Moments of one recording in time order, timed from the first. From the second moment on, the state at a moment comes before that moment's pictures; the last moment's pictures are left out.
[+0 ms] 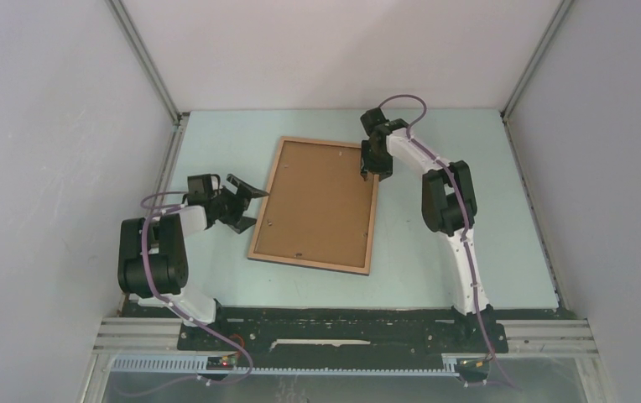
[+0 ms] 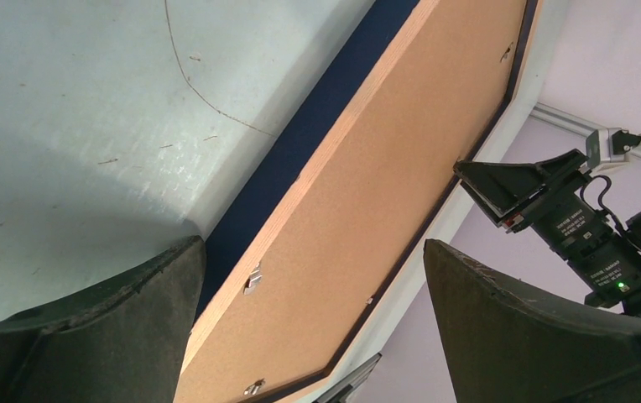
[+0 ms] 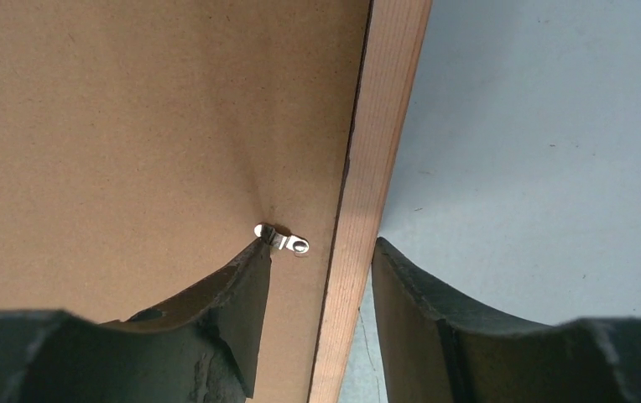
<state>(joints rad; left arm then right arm) 0.11 1.61 0.70 0.04 0.55 -0.99 0.39 2.38 2.07 -0.89 0.08 0.42</state>
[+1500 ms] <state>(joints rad) 0.11 1.60 0.68 0.10 0.54 -1.03 0.33 2.18 1.61 -0.42 0.04 0.87</state>
